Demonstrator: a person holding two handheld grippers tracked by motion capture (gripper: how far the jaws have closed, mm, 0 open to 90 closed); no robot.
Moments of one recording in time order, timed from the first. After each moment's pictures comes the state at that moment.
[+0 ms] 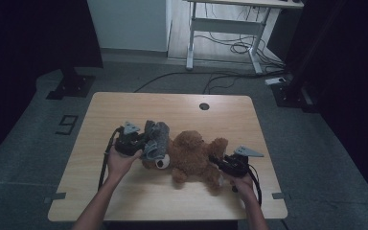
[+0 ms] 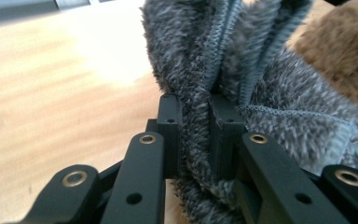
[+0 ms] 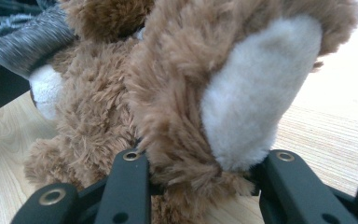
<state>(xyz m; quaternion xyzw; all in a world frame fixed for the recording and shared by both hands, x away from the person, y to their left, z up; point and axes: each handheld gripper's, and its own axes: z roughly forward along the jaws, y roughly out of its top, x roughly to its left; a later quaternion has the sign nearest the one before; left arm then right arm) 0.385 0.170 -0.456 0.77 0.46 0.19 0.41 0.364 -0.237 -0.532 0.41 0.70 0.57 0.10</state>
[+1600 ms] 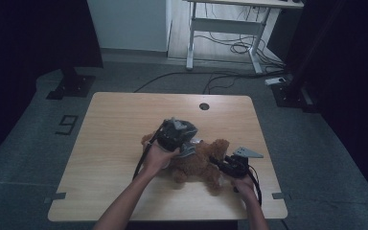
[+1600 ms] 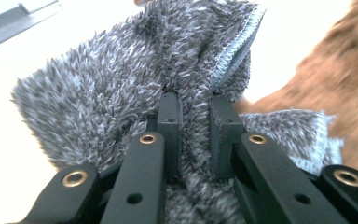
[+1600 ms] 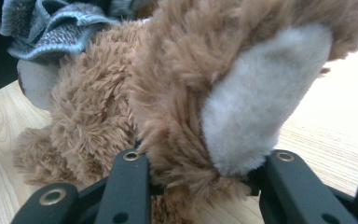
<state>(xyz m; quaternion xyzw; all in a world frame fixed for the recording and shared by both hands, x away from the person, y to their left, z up) 0.400 0.048 -0.431 0.84 0.38 0.21 0.32 0.363 -0.237 -0.533 0.40 0.72 0.56 0.12</state>
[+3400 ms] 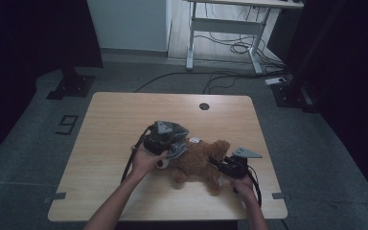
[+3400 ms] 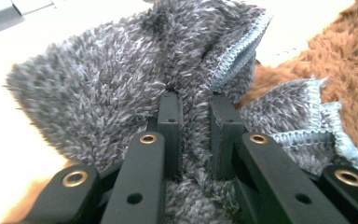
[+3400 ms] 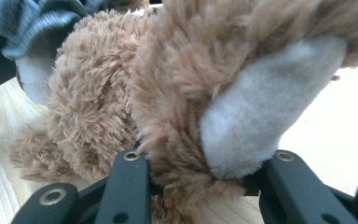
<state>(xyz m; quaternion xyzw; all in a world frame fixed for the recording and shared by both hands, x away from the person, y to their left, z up) 0.395 0.088 -0.441 0.82 0.39 0.19 0.37 0.363 -0.235 -0.537 0.41 0.72 0.55 0.12</state>
